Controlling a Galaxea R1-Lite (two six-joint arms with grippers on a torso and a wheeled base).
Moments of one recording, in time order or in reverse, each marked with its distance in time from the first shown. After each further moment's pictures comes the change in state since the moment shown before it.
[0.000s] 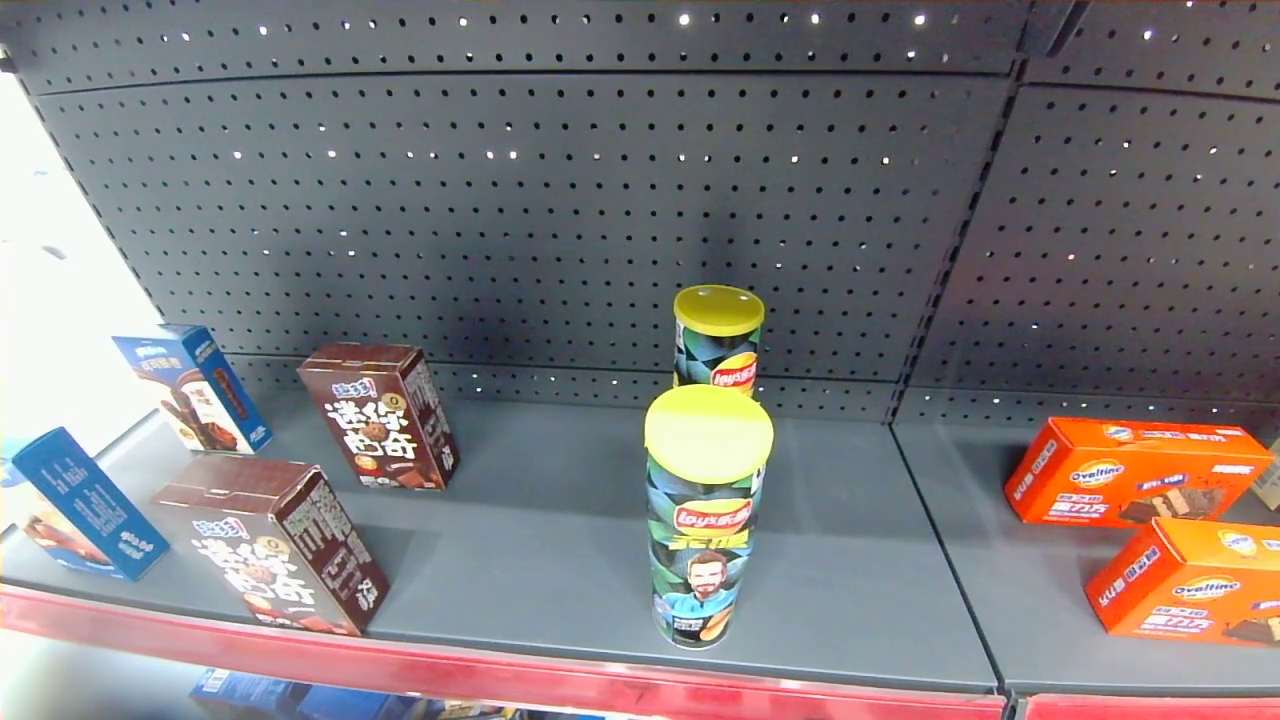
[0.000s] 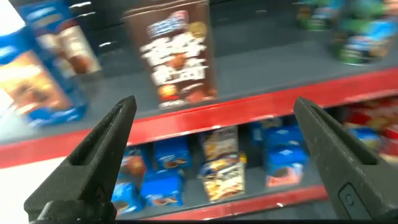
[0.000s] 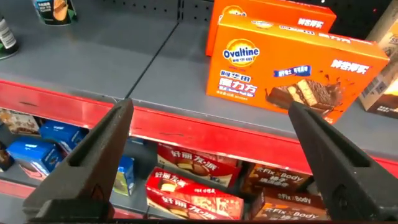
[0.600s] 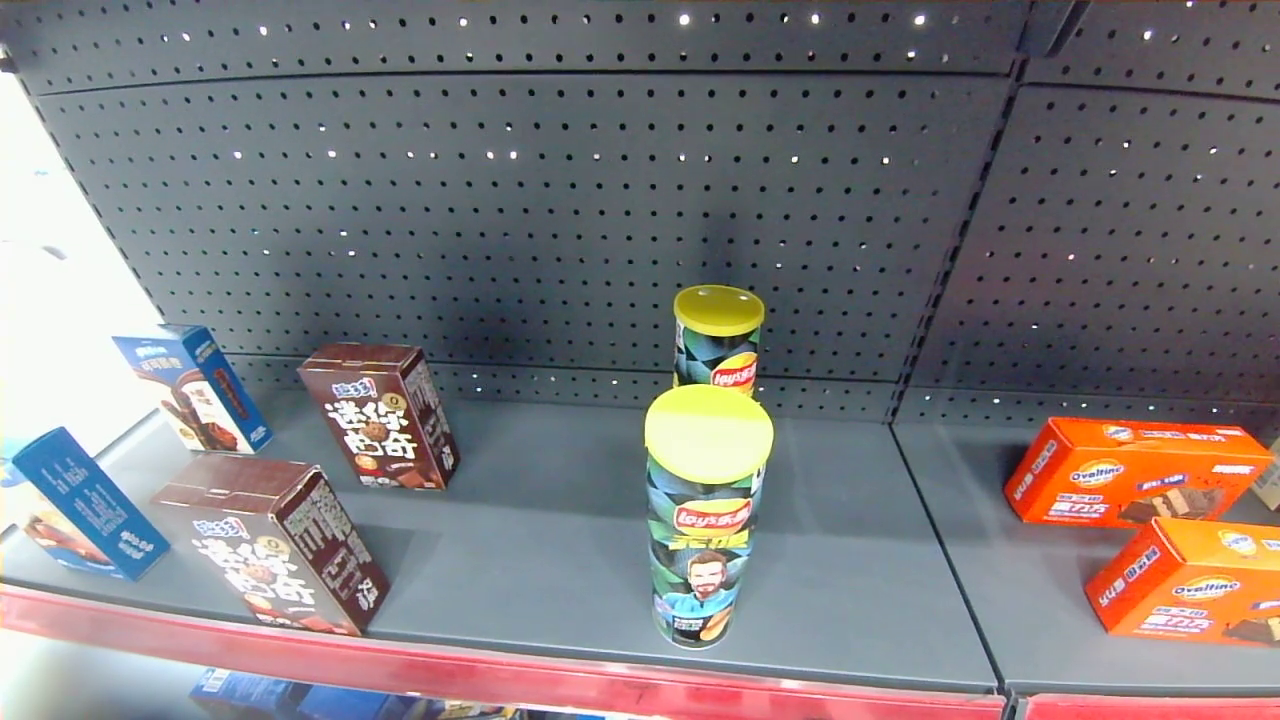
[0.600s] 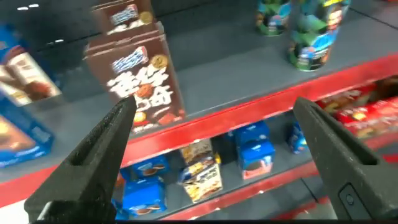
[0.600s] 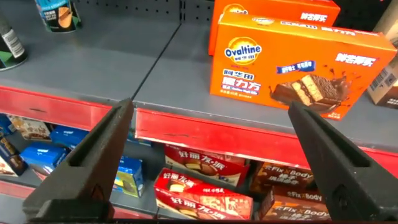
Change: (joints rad) left arm 0.019 0.235 -0.160 0.012 -0.169 0.018; right arm 0.000 0.000 -0.001 0.001 -0.003 0.069
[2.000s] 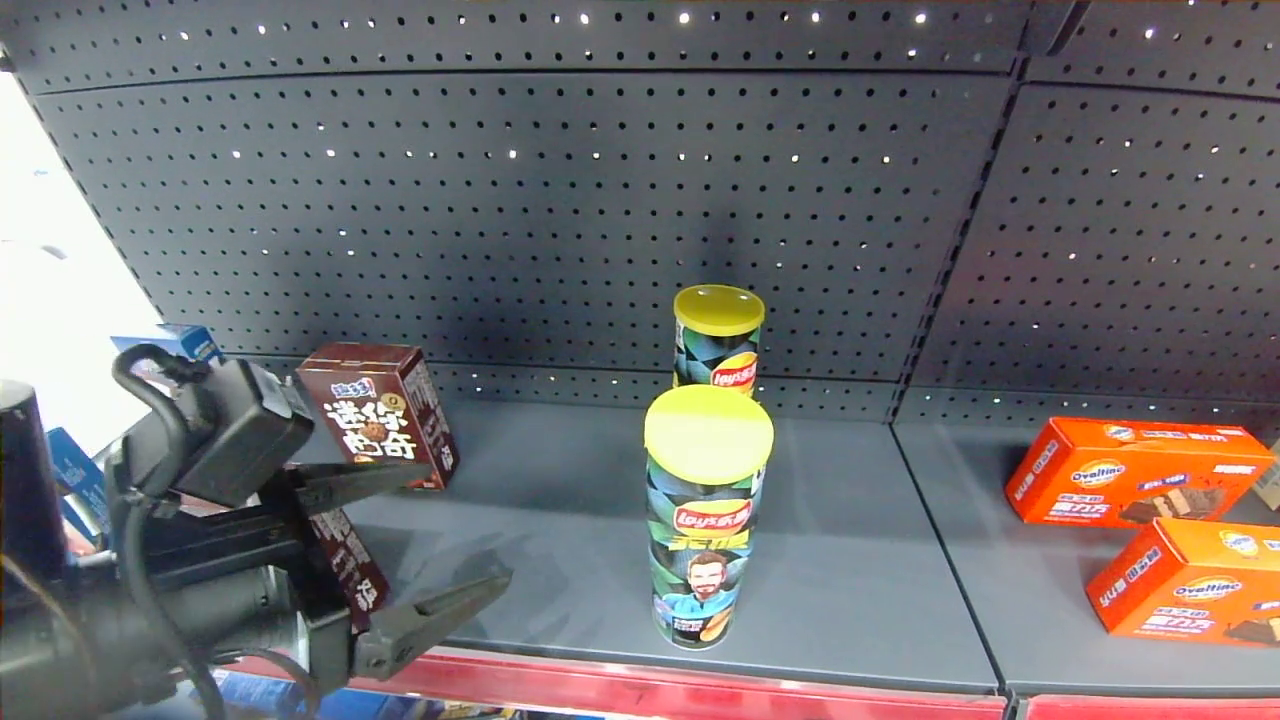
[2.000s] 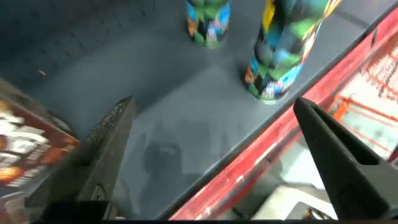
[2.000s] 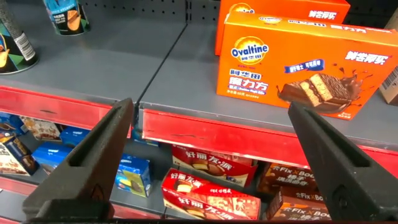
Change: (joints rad) left arm -0.426 0.943 -0.182 -0.497 0.076 0.022; right arm -0.001 0.000 0.000 0.003 0.024 0.021
